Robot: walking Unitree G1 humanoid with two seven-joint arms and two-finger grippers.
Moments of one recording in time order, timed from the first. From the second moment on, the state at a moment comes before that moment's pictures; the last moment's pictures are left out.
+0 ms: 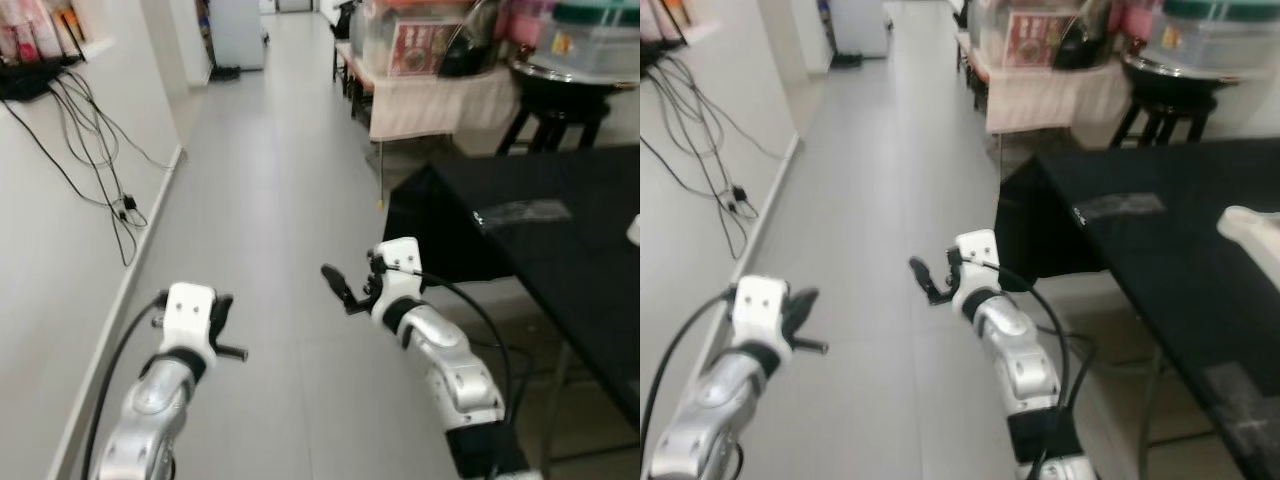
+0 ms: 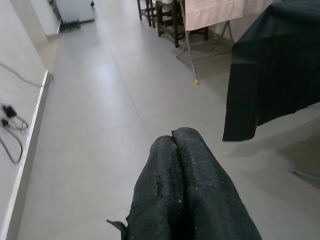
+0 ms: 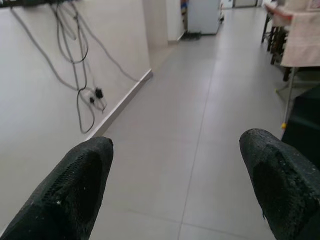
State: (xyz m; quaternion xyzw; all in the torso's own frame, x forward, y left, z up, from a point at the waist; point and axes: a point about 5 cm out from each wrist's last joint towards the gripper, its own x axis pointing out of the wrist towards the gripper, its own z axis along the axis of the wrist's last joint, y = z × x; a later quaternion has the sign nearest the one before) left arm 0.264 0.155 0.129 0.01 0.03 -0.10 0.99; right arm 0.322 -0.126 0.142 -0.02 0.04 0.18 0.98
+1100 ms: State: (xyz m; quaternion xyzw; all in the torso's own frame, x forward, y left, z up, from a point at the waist) left arm 0.276 0.164 0.128 0.01 0.03 -0.09 1.00; right arm 0.331 -0.119 0.135 -0.02 0.05 0.20 0.98
